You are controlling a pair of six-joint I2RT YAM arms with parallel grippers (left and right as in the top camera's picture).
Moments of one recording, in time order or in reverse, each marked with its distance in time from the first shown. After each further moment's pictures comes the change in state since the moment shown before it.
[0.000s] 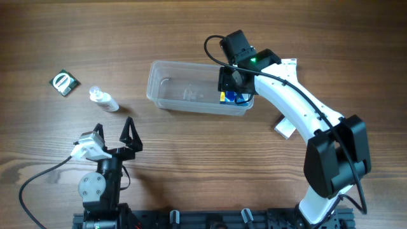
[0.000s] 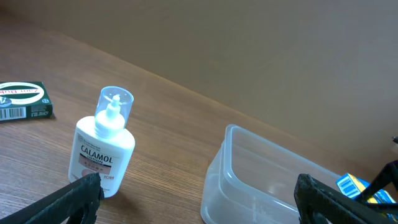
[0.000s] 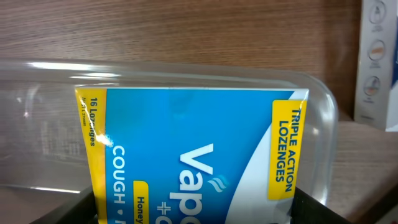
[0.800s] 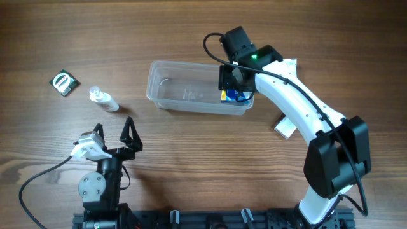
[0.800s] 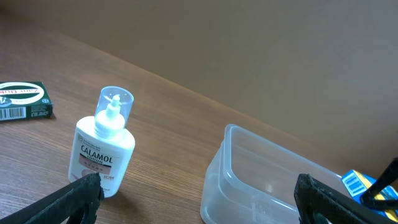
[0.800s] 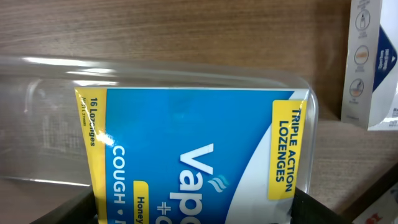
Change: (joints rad) left arm 0.000 0.000 0.000 0.000 0.000 0.000; right arm 0.000 0.000 0.041 -0.058 0.010 -0.020
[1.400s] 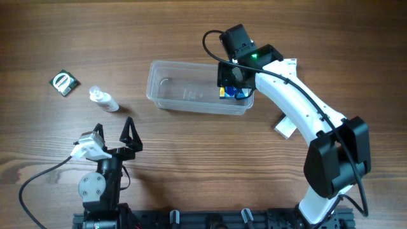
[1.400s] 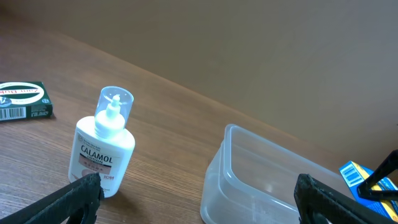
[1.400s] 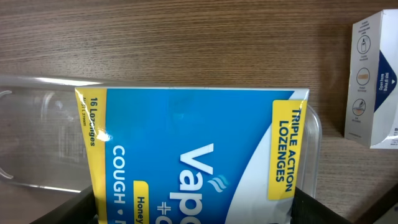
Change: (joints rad) left arm 0.000 0.000 0.000 0.000 0.000 0.000; right arm 0.000 0.000 0.016 0.034 0.001 -0.017
